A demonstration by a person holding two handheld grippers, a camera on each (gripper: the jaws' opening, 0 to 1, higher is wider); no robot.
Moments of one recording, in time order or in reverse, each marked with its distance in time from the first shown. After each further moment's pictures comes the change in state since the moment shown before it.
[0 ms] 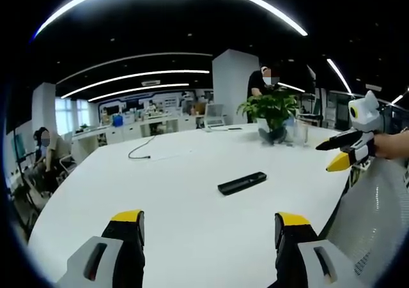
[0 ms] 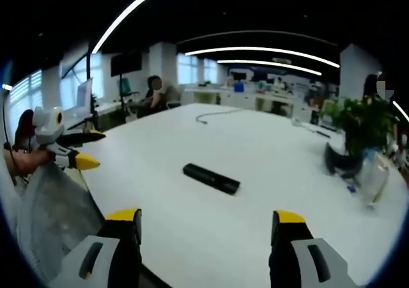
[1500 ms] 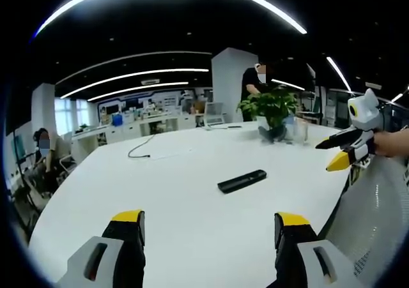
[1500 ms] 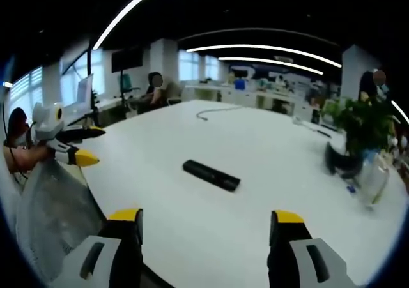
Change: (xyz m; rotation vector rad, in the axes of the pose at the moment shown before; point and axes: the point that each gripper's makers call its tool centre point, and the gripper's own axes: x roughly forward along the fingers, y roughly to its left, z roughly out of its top) left arm 0.000 0.000 -0.002 0.007 0.010 -0.001; right arm 0.000 0.000 -0.003 -0.015 0.021 0.003
